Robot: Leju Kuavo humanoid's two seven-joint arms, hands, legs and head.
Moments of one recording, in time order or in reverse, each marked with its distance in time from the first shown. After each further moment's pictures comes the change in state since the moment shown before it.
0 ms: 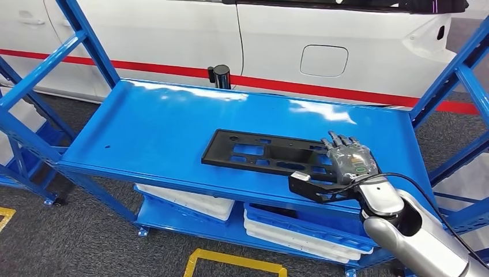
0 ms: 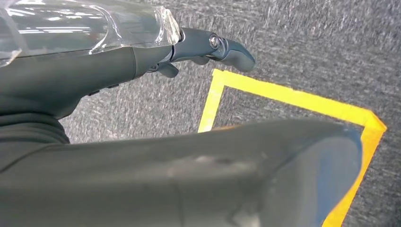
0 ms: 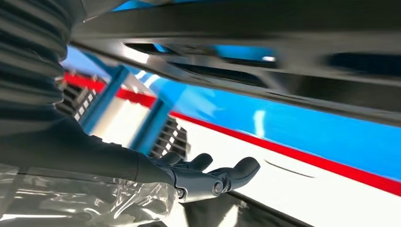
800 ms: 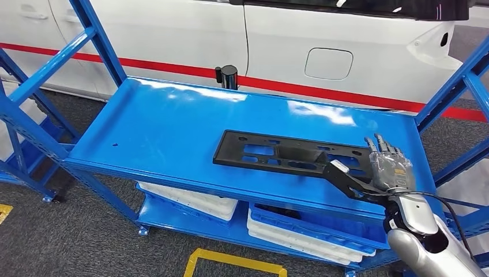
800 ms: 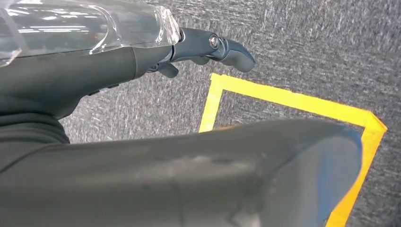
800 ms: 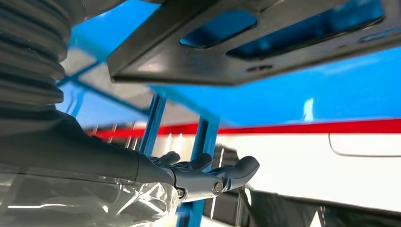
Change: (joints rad) left arm -0.001 -0.002 0.007 0.001 -0.033 0.009 -0.013; right arm 0.234 -0.011 -0.260 0.035 -0.035 -0.341 0.000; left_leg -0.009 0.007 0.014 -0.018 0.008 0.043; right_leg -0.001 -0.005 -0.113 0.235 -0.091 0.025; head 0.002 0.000
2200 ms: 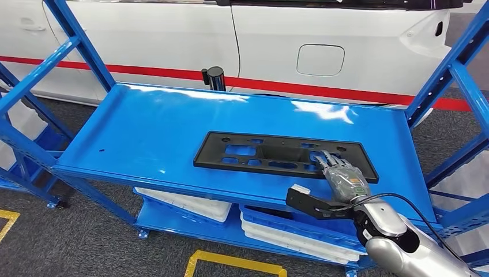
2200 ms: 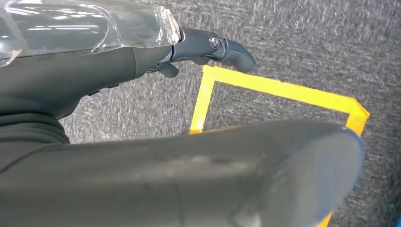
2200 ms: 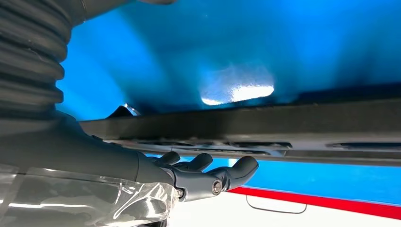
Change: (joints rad) left arm -0.003 0.001 0.010 0.000 -0.006 -0.020 -0.028; right arm -0.168 -0.049 0.374 -0.041 -0.207 0.039 -0.003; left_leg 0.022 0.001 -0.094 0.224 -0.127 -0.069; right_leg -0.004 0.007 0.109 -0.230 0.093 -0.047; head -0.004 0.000
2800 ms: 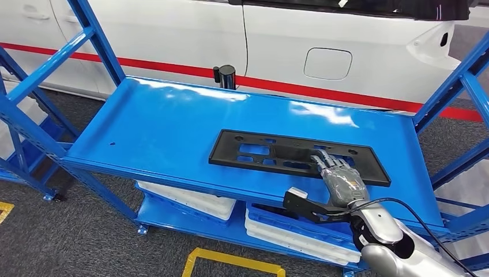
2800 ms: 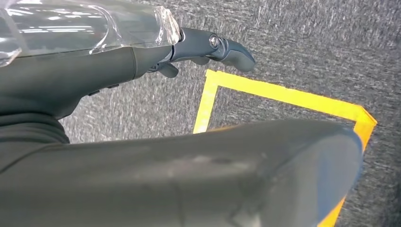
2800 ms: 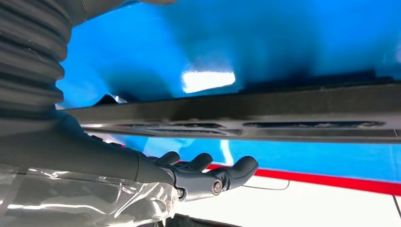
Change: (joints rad) left arm 0.001 0.004 0.000 0.000 -0.007 0.002 0.001; right arm -0.002 0.005 0.049 0.009 0.057 -0.097 -0.005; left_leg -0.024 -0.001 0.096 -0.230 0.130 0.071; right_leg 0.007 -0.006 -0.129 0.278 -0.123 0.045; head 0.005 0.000
